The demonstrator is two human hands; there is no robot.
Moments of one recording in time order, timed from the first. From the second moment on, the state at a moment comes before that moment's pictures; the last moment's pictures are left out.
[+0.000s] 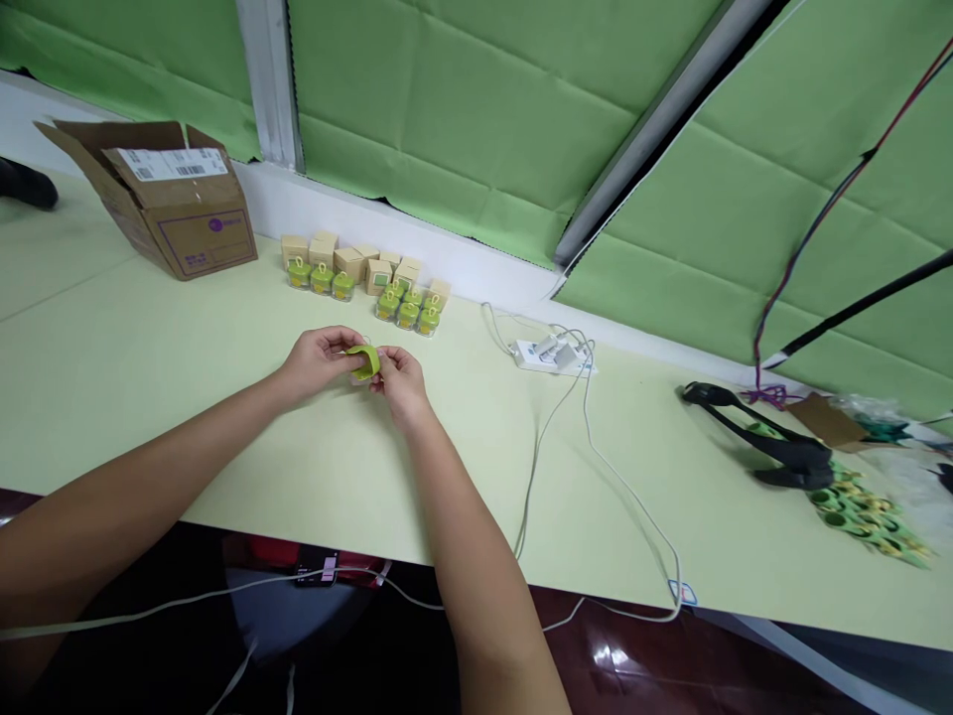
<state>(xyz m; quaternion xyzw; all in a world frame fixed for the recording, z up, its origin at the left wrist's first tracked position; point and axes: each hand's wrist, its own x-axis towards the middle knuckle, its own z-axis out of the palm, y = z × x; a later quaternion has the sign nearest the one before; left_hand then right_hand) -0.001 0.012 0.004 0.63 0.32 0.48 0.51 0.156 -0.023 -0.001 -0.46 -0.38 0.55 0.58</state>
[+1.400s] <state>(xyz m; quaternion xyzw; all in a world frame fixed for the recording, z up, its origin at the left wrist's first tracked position) 0.000 0.007 0.009 0.63 0.33 0.50 0.51 0.165 -0.023 0.000 -0.40 -0.37 0.63 0.54</state>
